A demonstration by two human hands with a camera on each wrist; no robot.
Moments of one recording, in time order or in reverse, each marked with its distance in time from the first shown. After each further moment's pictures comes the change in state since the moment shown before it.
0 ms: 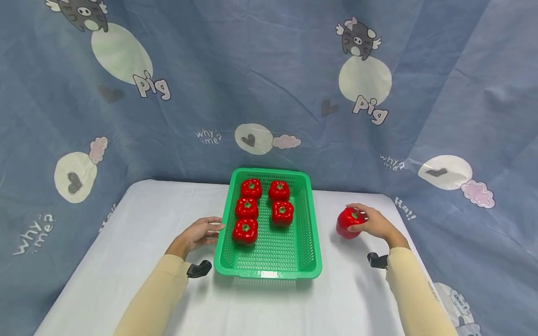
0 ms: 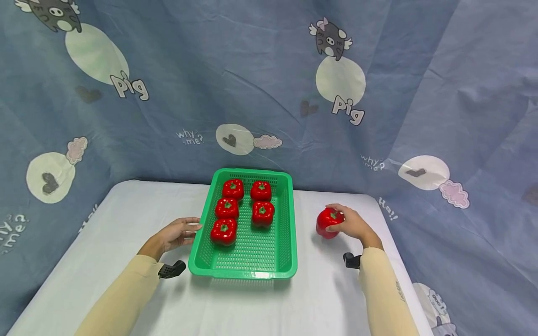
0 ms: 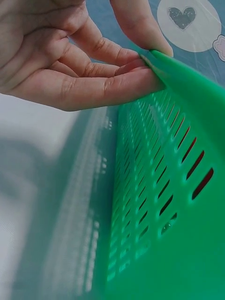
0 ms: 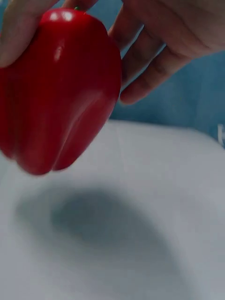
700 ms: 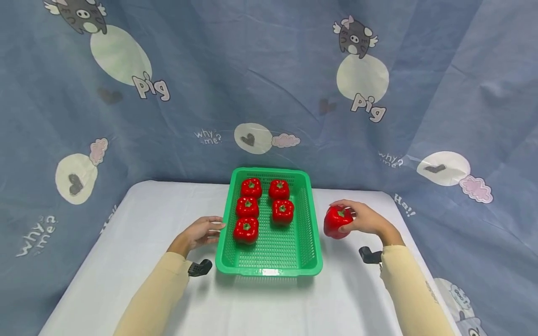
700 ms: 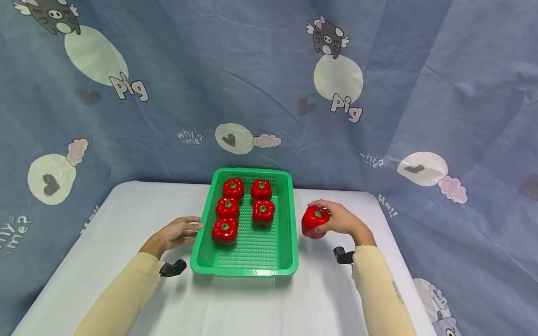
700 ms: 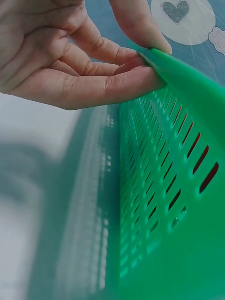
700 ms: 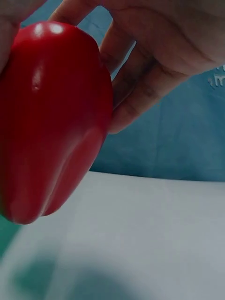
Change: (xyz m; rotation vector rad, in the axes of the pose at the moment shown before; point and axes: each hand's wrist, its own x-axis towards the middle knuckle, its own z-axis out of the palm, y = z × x) left_hand -0.002 0.004 -0.001 0.005 -0.034 -0.018; right_hand -0.009 -0.054 0.005 0.004 -0.089 -0.118
